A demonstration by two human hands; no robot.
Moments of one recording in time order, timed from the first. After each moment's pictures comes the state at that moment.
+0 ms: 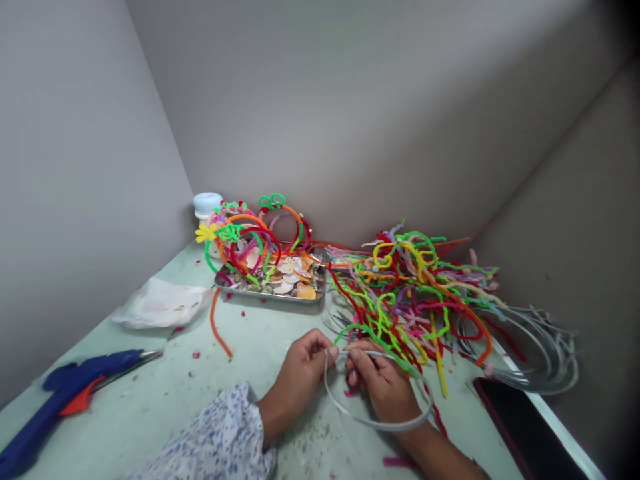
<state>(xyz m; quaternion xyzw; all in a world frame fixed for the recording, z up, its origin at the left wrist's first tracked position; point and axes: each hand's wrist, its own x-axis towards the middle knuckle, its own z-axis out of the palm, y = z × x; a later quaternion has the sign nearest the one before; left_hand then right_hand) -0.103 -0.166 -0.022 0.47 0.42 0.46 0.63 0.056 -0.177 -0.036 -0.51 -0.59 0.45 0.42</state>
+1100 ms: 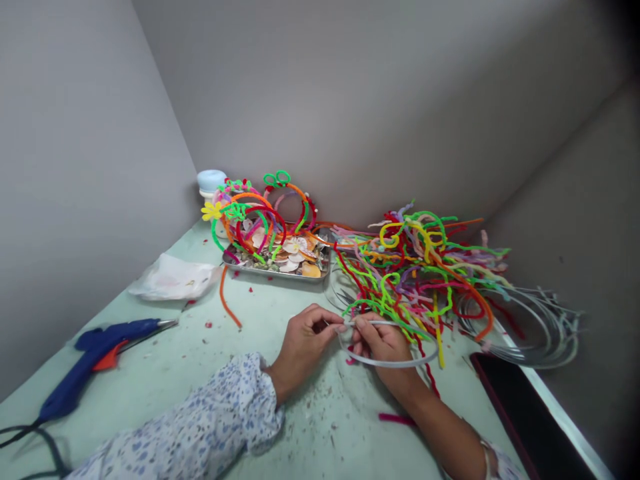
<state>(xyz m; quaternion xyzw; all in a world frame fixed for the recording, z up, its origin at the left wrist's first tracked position) -0.106 -0.169 -0.022 0.58 0.50 0.47 0.43 0.052 -0.173 -0.028 -0.48 -0.48 0.55 0.48</state>
